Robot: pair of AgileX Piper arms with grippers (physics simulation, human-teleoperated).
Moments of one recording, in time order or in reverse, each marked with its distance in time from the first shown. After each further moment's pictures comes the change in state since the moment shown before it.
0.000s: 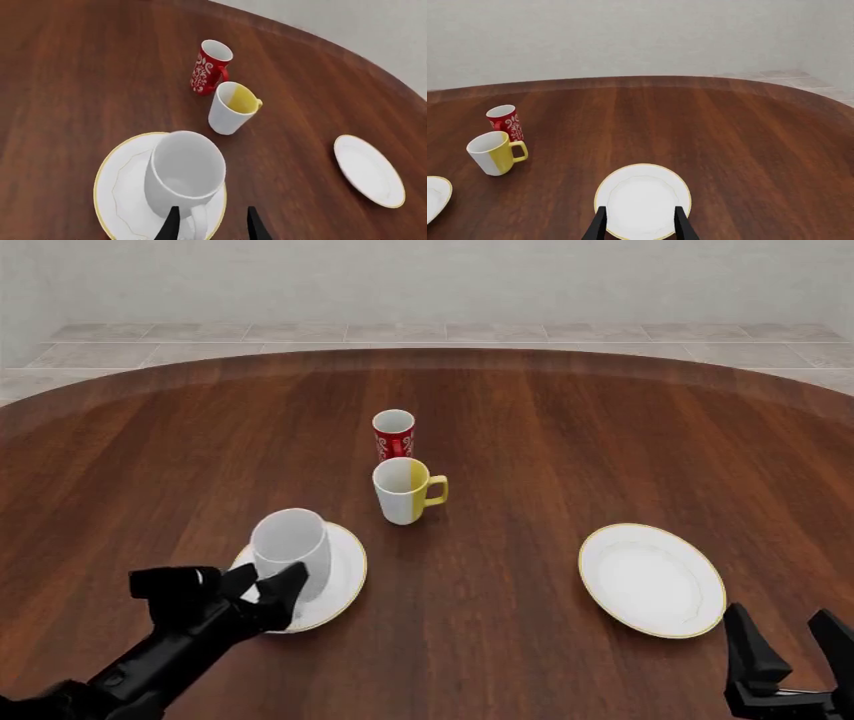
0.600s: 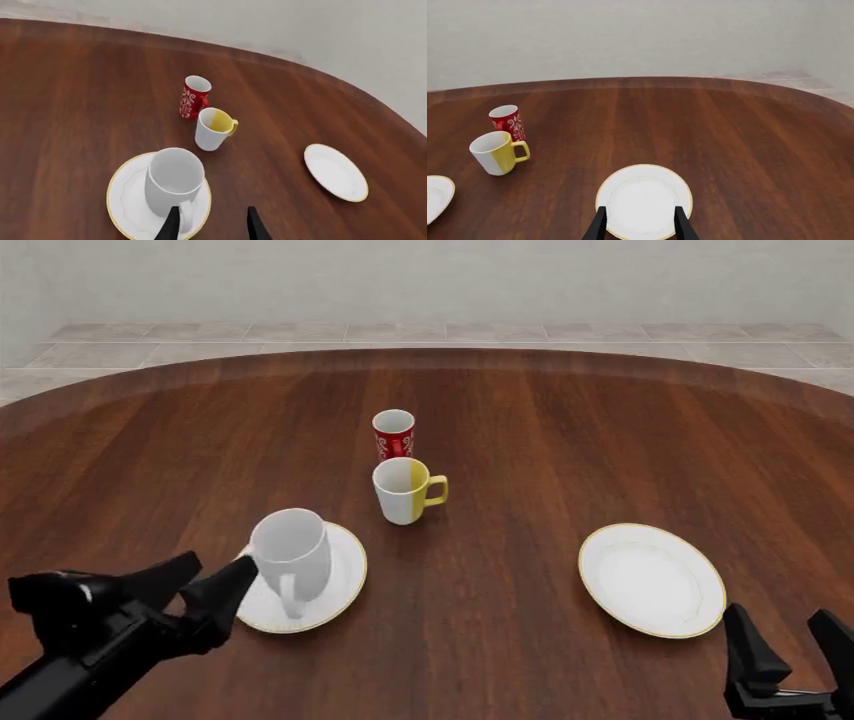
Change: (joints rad) left arm -0.011 -0.625 -0.039 0.548 0.062; right arm 0.008 -0.005 0.000 0.001 0.000
